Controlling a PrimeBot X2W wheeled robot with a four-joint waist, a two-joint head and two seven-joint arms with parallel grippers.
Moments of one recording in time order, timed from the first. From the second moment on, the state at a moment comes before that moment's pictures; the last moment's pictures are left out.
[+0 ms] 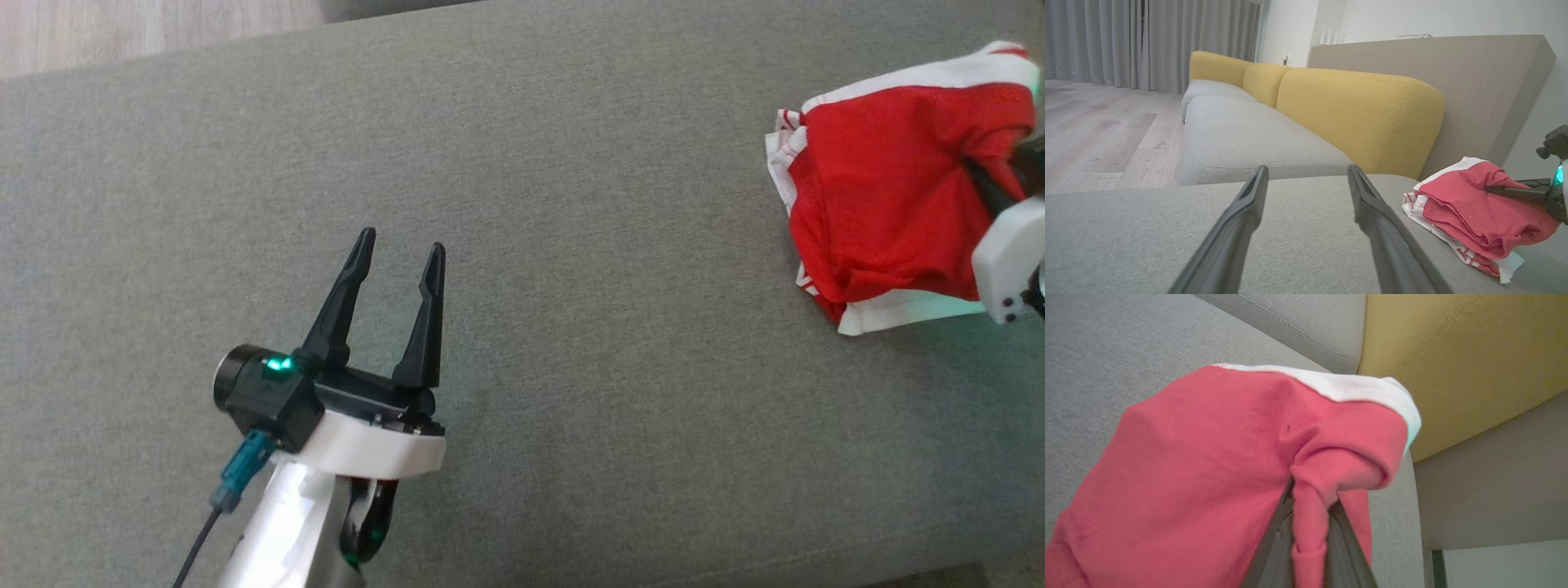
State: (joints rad) left arm -0.24 0.05 -0.32 0.15 -0.26 -0.11 -0.25; right arm -0.70 -0.65 0.56 0.68 0.27 0.13 0.08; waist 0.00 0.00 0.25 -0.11
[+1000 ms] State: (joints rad) left arm -0.23 0.05 -0.24 0.16 -0.24 -0.12 -0.25; right arm -0.66 -0.51 0.27 0.70 0.16 0.13 -0.01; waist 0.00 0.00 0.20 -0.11
